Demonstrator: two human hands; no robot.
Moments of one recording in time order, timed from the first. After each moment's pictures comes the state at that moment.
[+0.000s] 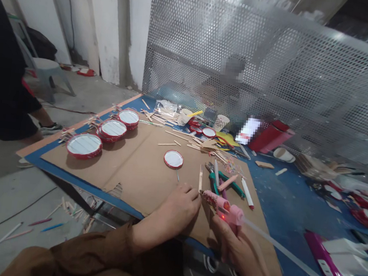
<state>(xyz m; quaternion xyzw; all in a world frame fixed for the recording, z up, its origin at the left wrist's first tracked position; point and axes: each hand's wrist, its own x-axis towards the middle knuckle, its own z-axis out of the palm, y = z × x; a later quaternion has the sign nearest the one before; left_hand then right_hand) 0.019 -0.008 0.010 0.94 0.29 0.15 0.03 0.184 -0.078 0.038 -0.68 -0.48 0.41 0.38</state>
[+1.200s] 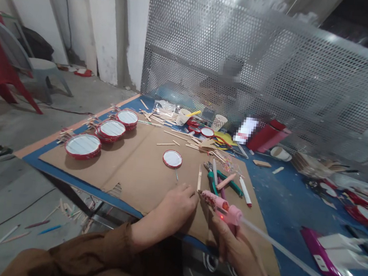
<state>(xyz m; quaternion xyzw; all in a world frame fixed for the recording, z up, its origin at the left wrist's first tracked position) 0.016 -0.010 0.012 0.92 0.34 0.15 0.09 0.182 -0.083 0.034 -0.68 -0.49 0.39 0.38</state>
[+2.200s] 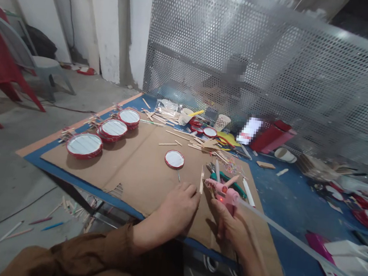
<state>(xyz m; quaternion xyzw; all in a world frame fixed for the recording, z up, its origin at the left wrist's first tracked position) 0.021 -0.007 0.005 0.91 0.36 0.16 0.07 0.179 -0.049 0.021 -0.69 -0.42 0.41 0.43</state>
